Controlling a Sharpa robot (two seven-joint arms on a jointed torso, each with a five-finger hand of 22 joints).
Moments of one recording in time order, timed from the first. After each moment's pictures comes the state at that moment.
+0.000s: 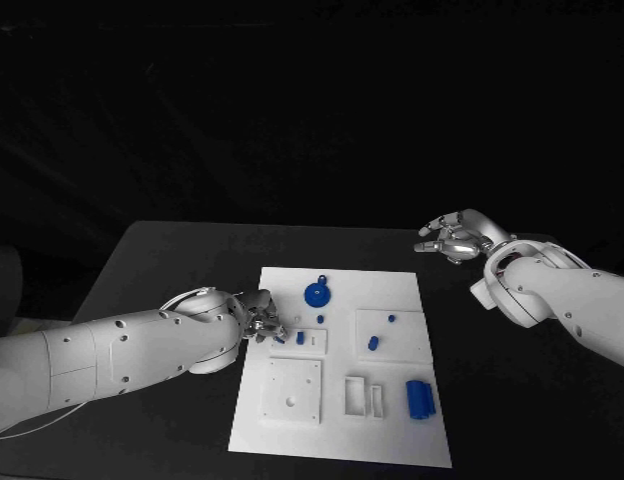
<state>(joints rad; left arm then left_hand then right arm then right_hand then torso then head) 1.17 -0.72 -0.19 1.35 -1.20 -0.19 -0.41 0.90 -0.05 0.61 -0.24 0.32 1.12 0.04 0.35 0.79 1.43 -0.11 0.94 0.59 1.24 -0.18 1.49 0.61 0.09 1.05 -0.17 1.15 1.29 1.22 -0.69 -0.01 1.14 -0.97 -0.42 0.02 1.00 -0.17 0.52 -0.25 0.24 0.83 0.14 0.26 0.42 1.06 0.05 1.13 1.13 1.29 -0.07 1.19 1.03 0.21 1.16 -0.04 0.97 1.31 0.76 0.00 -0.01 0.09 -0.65</state>
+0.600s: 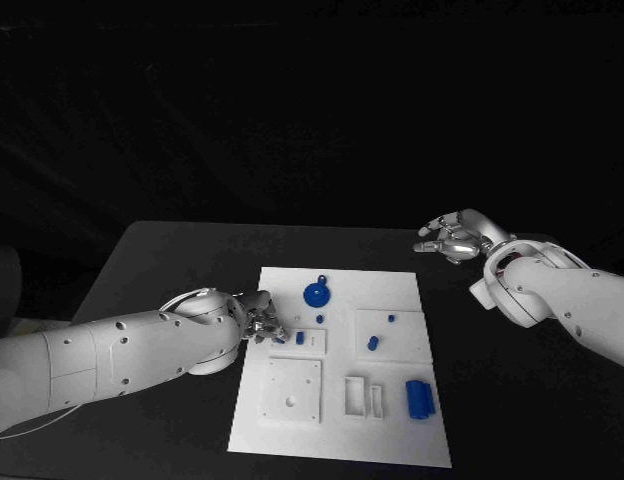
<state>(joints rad) 1.16 -0.72 -0.19 1.34 -1.22 -0.18 -0.41 0.87 -0.09 0.61 -0.18 0.19 1.15 0.01 0.37 0.80 1.43 -0.11 0.95 0.58 1.26 -0.21 1.49 0.61 0.09 1.05 -0.17 1.15 1.29 1.22 -0.69 -0.01 1.14 -0.97 -0.42 0.02 1.00 -0.17 0.52 -0.24 0.24 0.84 0.14 0.26 0.42 1.06 0.05 1.13 1.13 1.29 -0.07 1.19 1.03 0.21 1.16 -0.04 0.97 1.31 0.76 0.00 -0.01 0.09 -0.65</state>
